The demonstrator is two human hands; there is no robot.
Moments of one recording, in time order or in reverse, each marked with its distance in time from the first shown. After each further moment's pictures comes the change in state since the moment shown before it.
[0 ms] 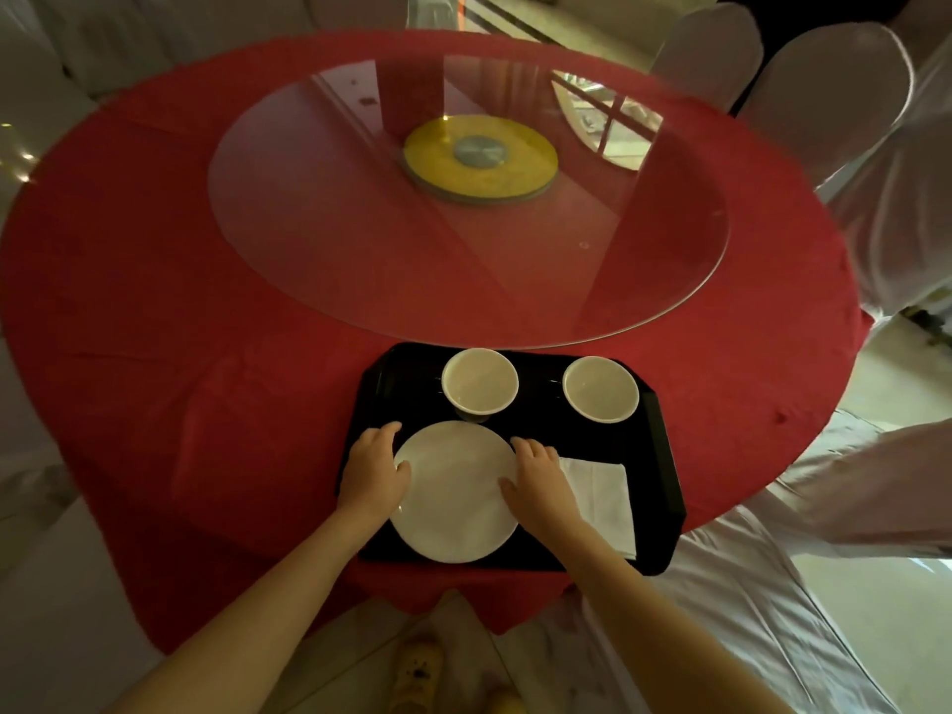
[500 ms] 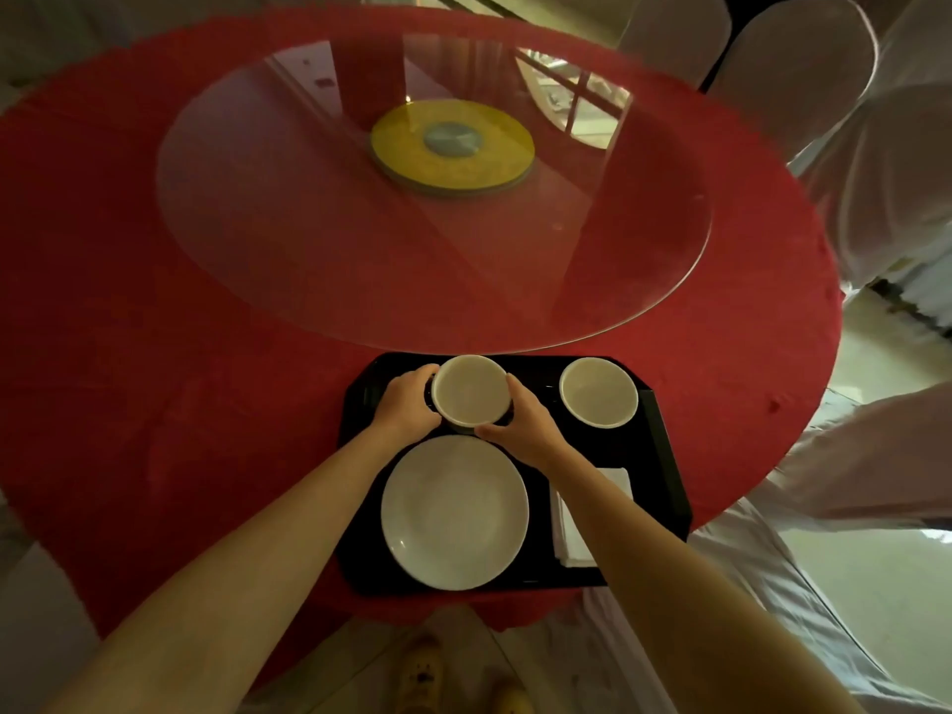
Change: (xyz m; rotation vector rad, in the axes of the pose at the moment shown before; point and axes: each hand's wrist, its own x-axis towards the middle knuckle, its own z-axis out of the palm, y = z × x) left_hand 0.100 0.052 -0.006 -0.048 -0.181 0.182; right_hand 0.072 -0.026 -0.037 0.393 0.058 0.011
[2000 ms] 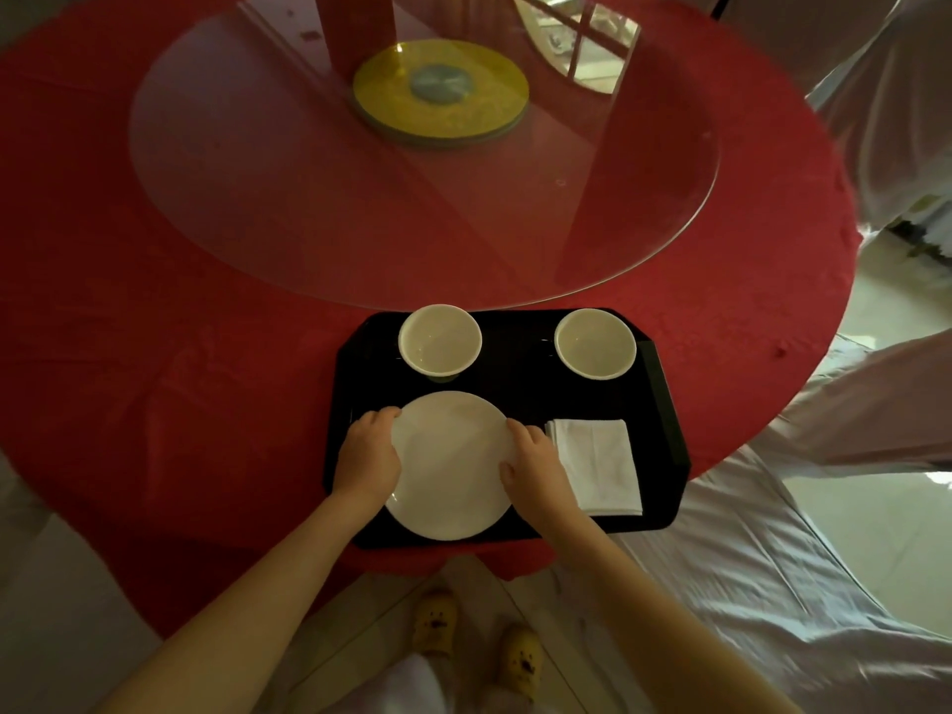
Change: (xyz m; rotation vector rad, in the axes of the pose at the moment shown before) left_hand -0.087 -0.046 0.033 0.136 0.108 -0.114; right_hand -0.083 0.049 0.040 -0.211 0.023 0.085
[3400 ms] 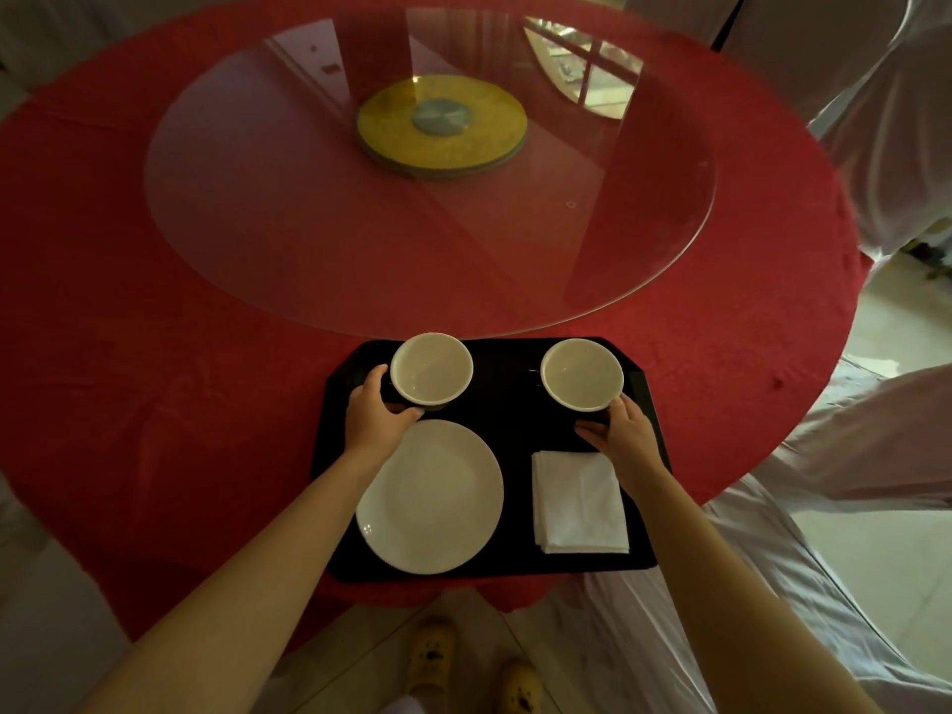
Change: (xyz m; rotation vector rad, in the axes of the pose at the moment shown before) left_hand 0.057 0.045 -0.007 -0.315 0.134 -0.139; right_hand 0.068 0.077 -0.090 1.023 0.215 0.368
